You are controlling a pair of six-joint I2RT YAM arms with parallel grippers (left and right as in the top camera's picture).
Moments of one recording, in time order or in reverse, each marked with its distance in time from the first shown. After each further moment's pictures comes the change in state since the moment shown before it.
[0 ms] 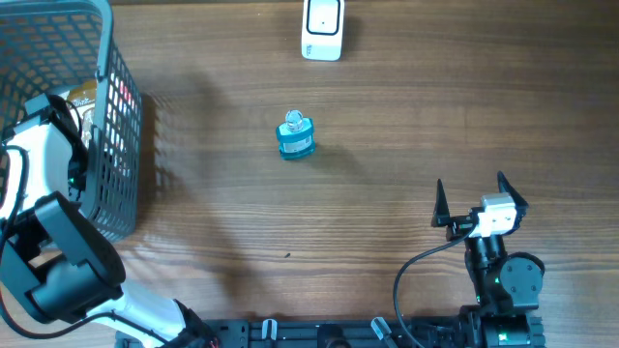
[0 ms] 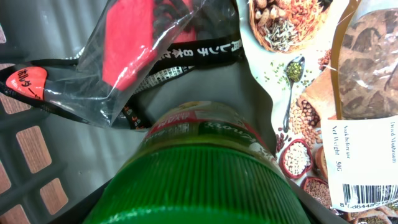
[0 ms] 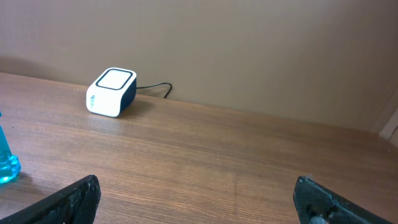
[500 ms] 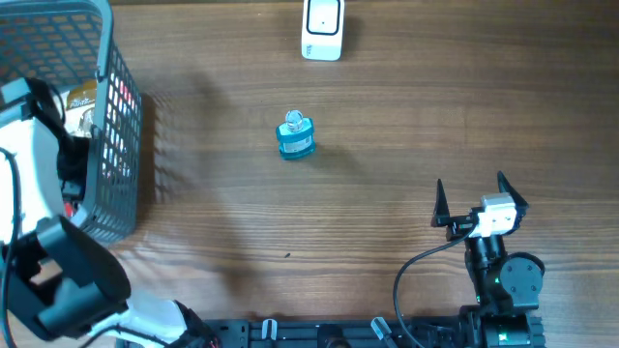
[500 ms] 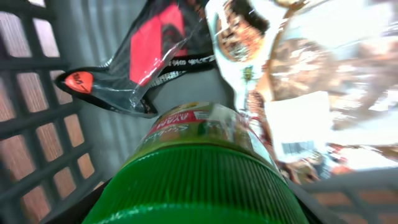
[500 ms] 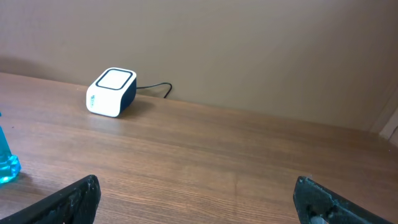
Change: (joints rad) left arm 0.000 -0.085 0.122 -0.117 0.005 0.008; right arm 0.000 0.000 0.000 0.000 0.000 0.000
